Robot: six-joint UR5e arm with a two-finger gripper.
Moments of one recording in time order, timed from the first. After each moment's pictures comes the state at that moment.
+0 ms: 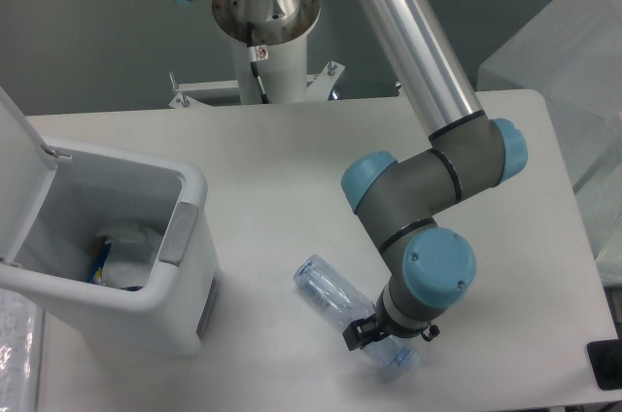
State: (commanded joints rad) arm 2.45 -2.36 -1.15 -1.26 1.56 0.05
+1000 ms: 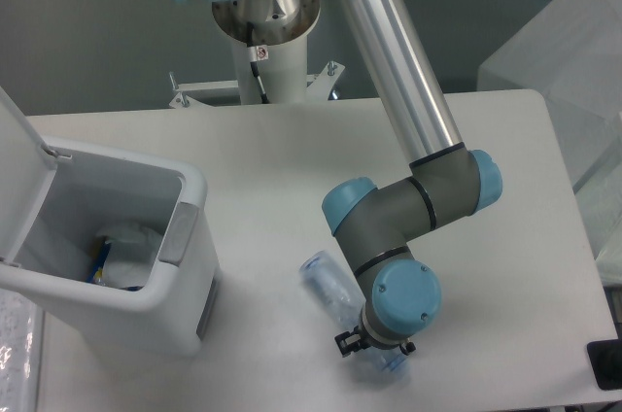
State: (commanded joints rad) arm 2.43 -2.40 -1.15 -1.25 1.58 0.00
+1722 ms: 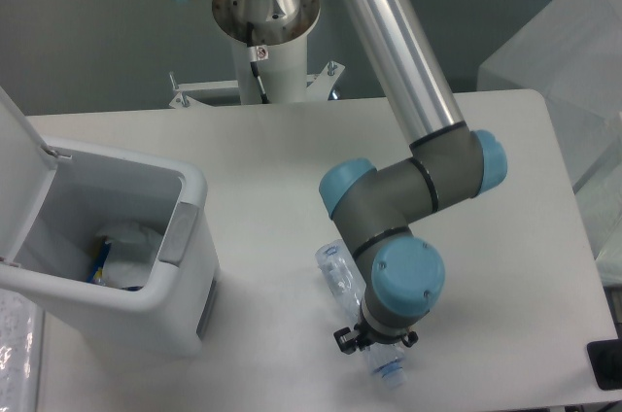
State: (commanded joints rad) arm 2.43 -2.25 -1.14 -1.19 1.43 0.01
